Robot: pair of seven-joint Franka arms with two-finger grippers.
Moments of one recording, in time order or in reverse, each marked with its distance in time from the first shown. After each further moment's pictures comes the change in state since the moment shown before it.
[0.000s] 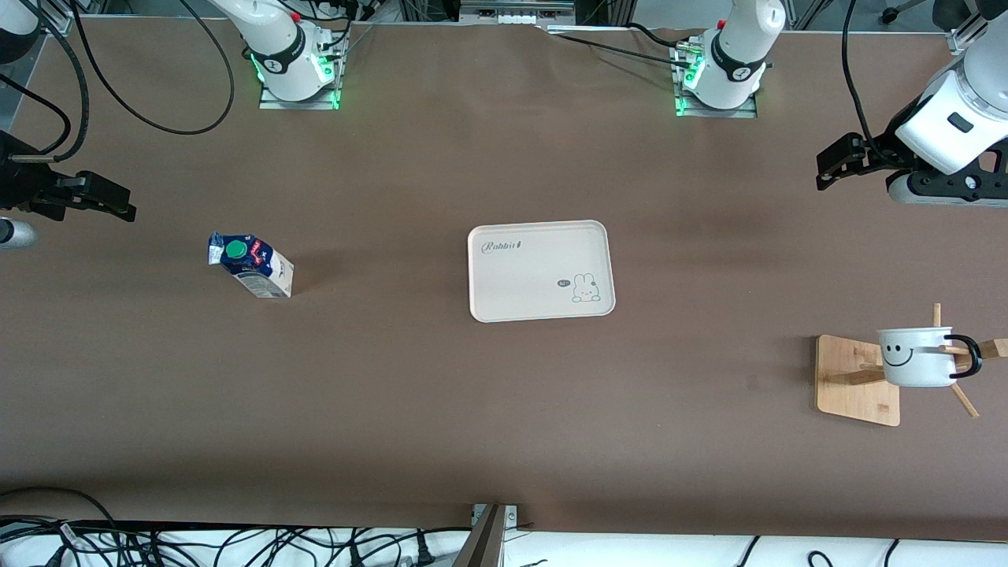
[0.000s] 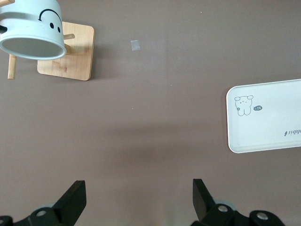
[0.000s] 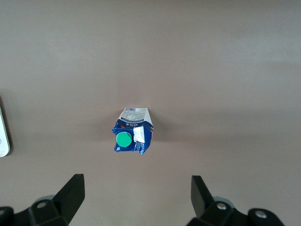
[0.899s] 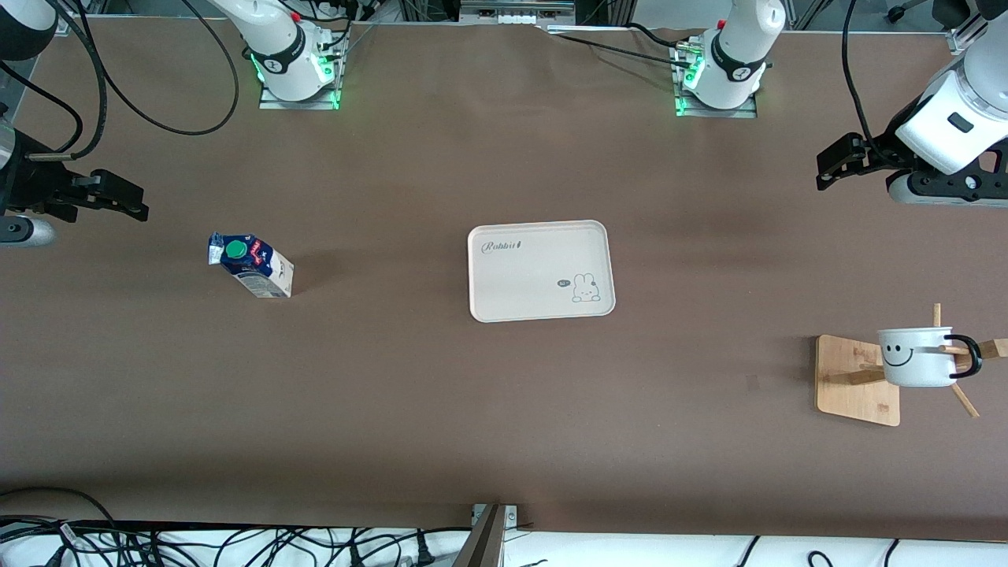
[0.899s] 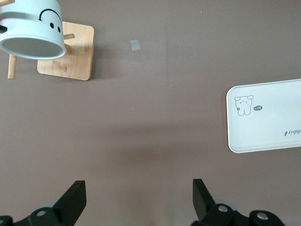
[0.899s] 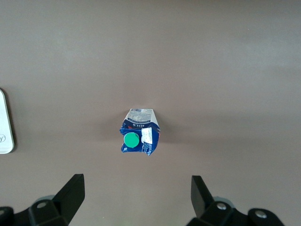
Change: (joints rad) left arm 0.000 0.000 0.000 0.000 0.000 0.000 0.000; right arm 0.024 -0.001 0.005 0.003 0.000 0.001 -0.001
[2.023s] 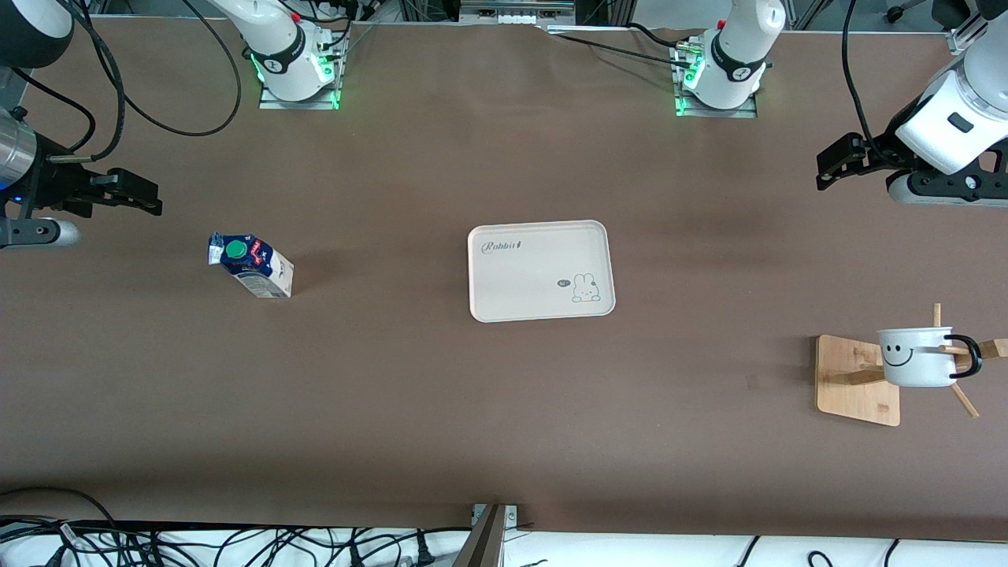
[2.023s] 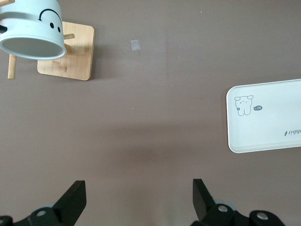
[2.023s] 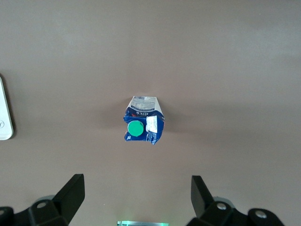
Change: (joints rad) left arm 0.000 0.000 0.000 0.000 0.000 0.000 0.000; right arm 0.021 0.009 0.002 -0.004 -0.001 -0.053 0.000
